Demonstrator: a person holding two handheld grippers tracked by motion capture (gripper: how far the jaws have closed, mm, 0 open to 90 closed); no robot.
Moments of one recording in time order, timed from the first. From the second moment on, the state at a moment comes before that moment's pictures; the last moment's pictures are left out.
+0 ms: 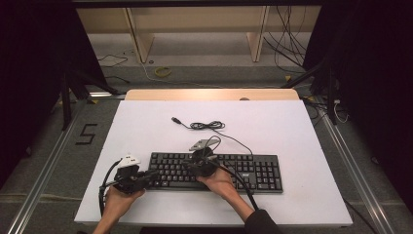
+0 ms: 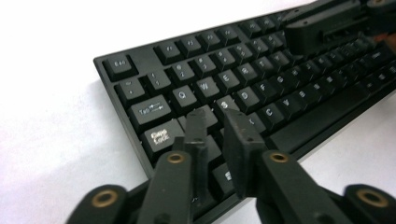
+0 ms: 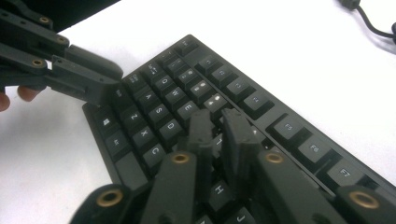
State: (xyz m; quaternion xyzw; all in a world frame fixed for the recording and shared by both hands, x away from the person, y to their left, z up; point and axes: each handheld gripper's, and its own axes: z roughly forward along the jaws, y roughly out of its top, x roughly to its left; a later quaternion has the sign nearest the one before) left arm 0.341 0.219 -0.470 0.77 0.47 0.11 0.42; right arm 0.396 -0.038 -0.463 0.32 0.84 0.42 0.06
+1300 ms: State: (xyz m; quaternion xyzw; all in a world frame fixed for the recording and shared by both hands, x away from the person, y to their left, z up) left arm 0.358 0.205 -0.475 0.78 0.46 0.12 0.40; right arm 0.393 -0.081 -0.448 0.34 0.82 0.46 0.06
